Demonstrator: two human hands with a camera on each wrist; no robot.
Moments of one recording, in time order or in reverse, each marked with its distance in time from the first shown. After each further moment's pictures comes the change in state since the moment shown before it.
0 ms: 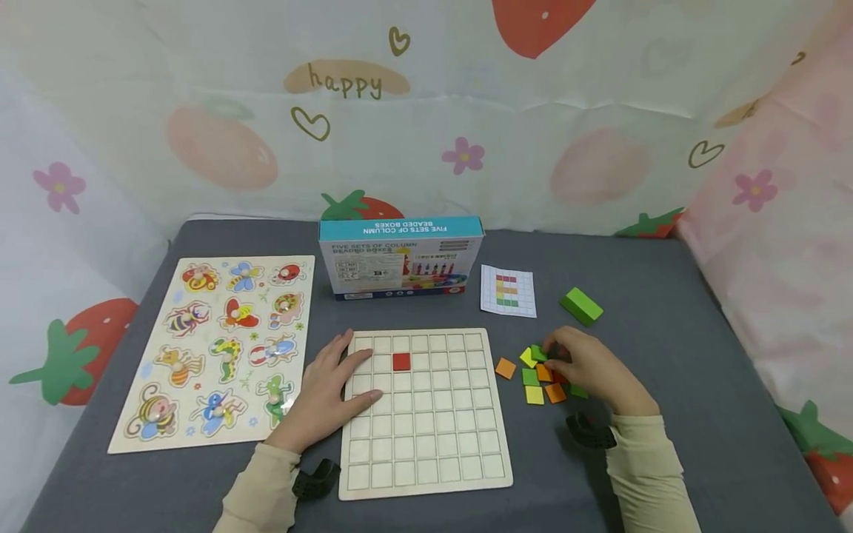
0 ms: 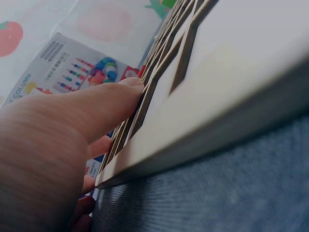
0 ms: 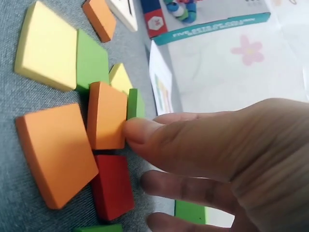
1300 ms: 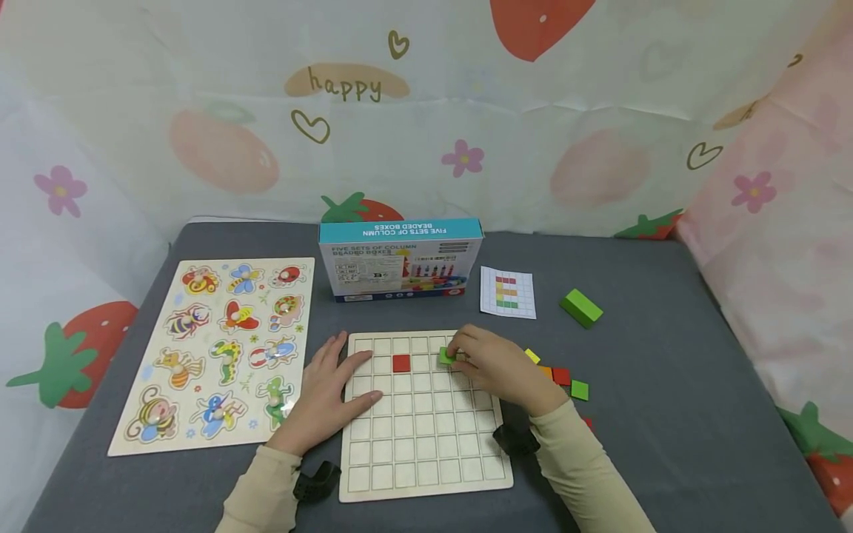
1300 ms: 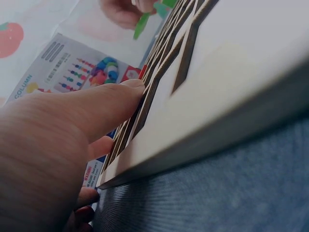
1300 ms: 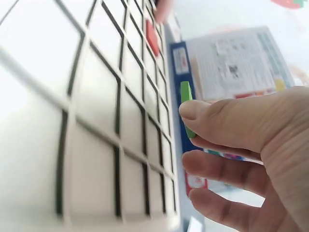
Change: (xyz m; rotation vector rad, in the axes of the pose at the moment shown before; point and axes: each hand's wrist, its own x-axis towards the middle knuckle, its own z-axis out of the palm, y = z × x) left_hand 0.001 0.000 0.004 0.001 0.024 -0.033; right_hand 0.049 -0.100 0.042 -0.053 0.023 -0.357
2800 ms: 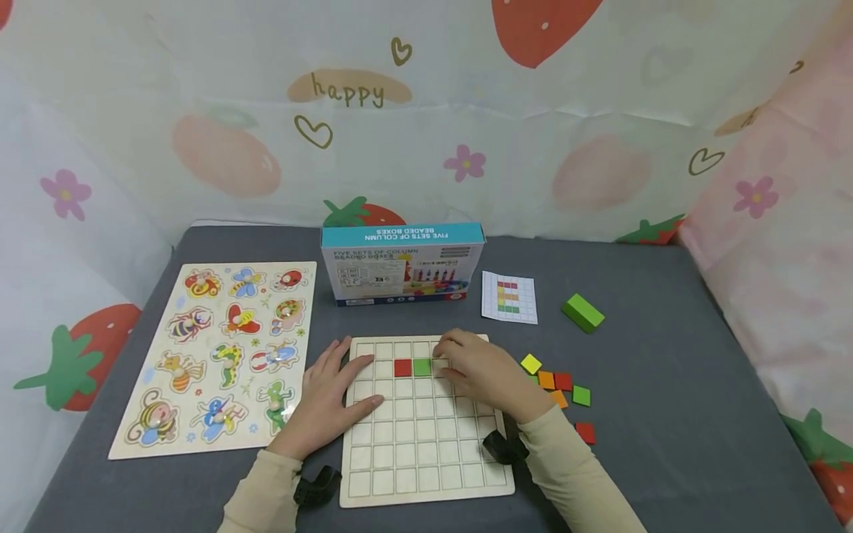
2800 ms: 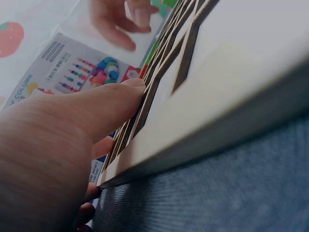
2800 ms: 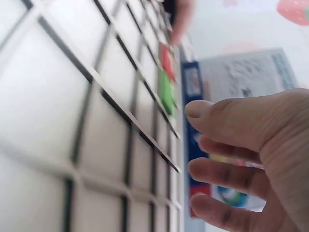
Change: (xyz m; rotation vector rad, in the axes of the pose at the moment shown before) left_hand 0.000 0.001 -0.001 0.004 -0.005 0.005; right_hand 0.010 -0.009 0.008 -0.077 0.027 -0.062
